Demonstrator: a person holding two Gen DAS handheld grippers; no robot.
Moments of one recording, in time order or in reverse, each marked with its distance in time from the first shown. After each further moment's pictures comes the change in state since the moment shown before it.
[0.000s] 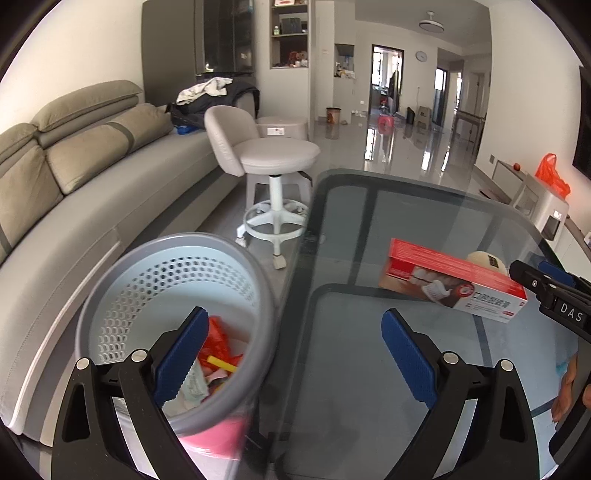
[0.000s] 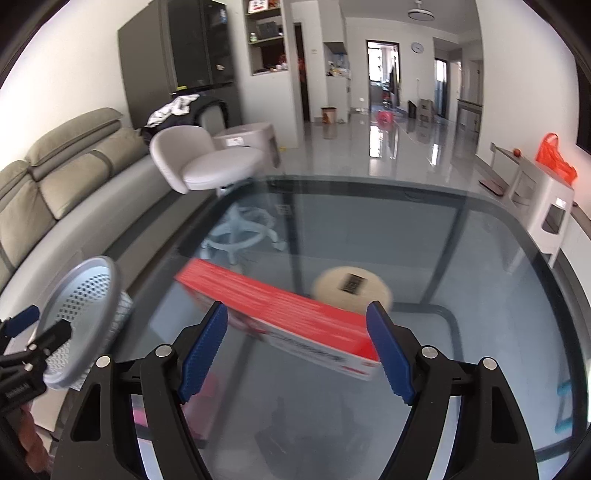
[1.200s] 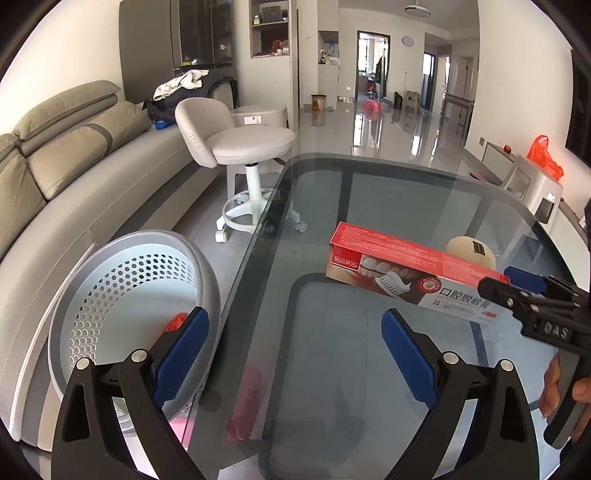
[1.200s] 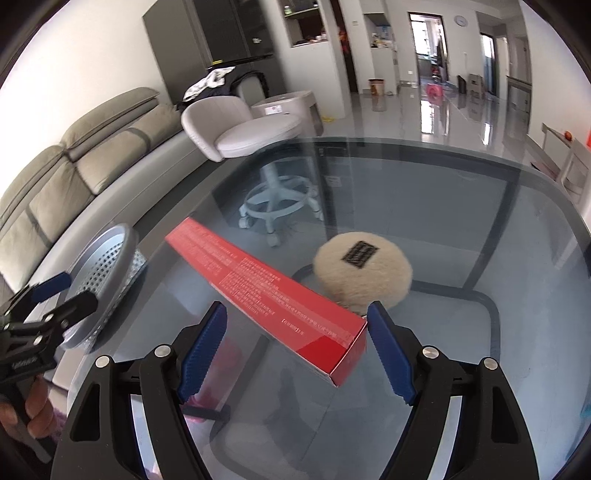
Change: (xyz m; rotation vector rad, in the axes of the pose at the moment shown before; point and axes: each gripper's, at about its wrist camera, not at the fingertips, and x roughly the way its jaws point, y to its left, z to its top) left arm 0.025 -0.041 -0.001 0.040 0.047 -0.020; right arm 0.041 -0.025 -0.007 -0.055 0.121 0.243
